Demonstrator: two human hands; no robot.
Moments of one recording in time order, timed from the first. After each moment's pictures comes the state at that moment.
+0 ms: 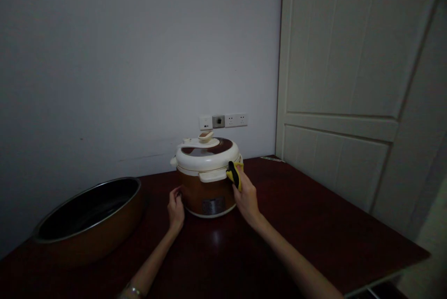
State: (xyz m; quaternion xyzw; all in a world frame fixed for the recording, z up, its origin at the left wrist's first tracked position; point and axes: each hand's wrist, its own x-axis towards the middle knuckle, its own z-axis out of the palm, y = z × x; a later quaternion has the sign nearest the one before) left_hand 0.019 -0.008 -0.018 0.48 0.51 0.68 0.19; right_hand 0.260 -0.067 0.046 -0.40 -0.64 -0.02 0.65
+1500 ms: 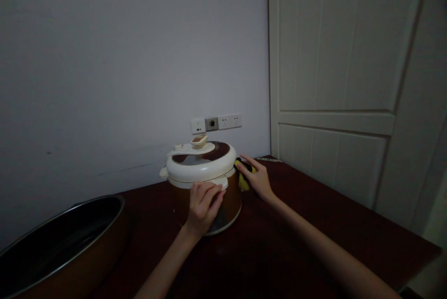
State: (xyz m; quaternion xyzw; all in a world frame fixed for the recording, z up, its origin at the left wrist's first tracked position) left_hand 0.109 -0.061 0.095 0.75 0.16 0.60 -0.23; right_hand 0.309 -0.024 0.095 -0.39 -0.59 0.10 0.70
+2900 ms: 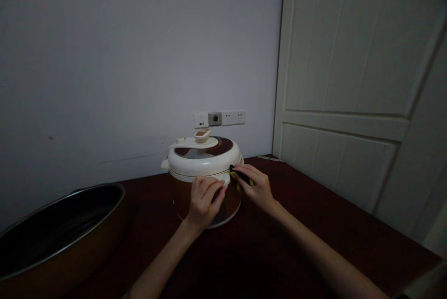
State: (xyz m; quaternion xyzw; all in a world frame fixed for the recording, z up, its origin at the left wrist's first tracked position) left_hand 0.111 -0.063 0.093 0.74 0.18 0.60 -0.23; right_hand 0.294 -0.054 0.090 -0.30 -0.73 -0.05 0.61
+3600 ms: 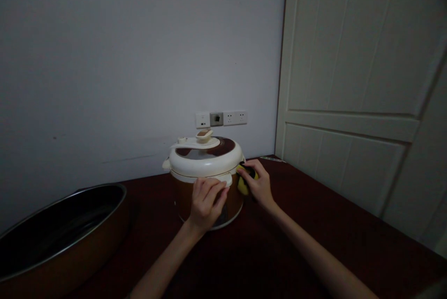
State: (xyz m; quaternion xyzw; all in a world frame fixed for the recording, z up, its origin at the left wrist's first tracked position) left_hand 0.112 -0.064 0.093 0.74 0.18 0.60 -0.23; right_hand 0.293 -0.032 0.085 -0.36 -0.61 0.02 0.70
